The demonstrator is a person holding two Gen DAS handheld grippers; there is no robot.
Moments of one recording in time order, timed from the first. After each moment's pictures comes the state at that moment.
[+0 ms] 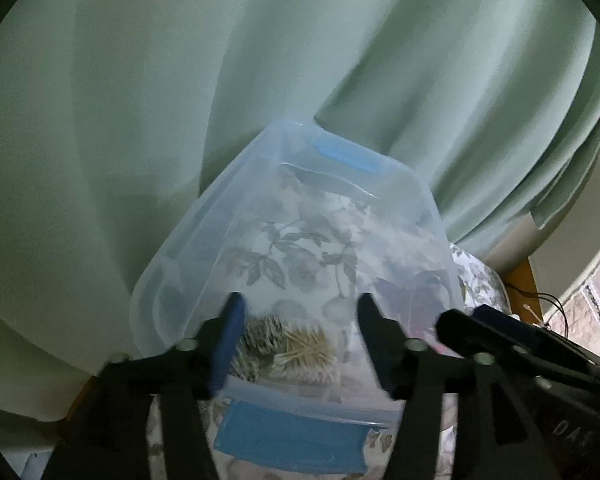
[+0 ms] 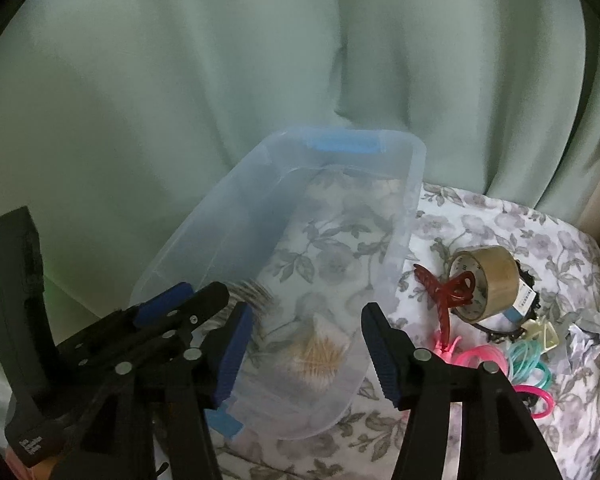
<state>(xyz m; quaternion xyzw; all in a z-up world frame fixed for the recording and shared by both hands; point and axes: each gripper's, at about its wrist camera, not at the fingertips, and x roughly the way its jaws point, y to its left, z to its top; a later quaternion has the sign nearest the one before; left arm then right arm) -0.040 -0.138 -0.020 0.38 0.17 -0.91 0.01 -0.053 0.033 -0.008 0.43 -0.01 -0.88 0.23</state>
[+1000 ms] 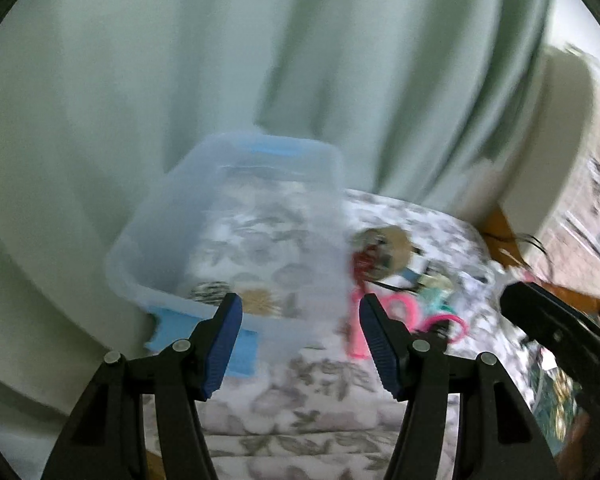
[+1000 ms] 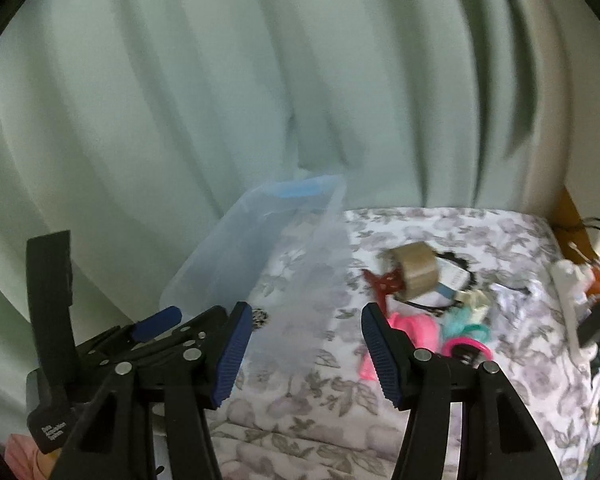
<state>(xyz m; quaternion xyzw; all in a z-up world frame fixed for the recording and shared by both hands) 0.015 -0.034 0.027 0.38 0.07 -0.92 -0.02 0.040 0.144 0.042 0.35 -0.09 -0.91 0.19</state>
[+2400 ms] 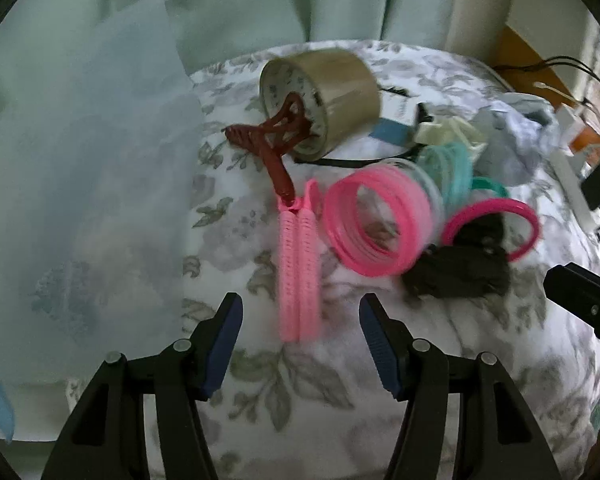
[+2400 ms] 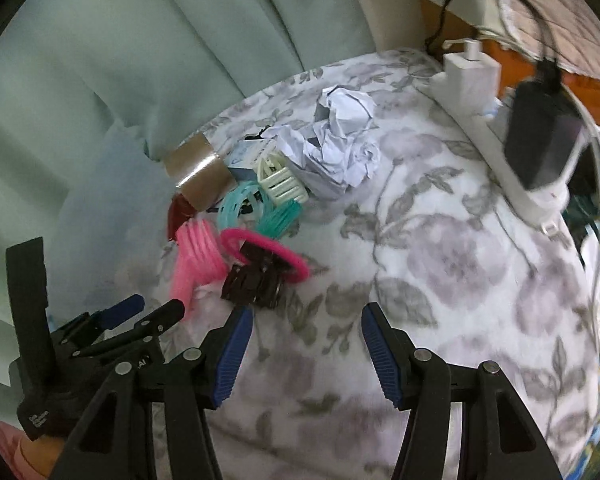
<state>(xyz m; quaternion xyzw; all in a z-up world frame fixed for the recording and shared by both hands) -0.084 0.092 -0.131 0.54 -0.08 -0.84 -0.04 -0.018 0.297 -0.135 0.50 -0.19 -0.84 0.08</state>
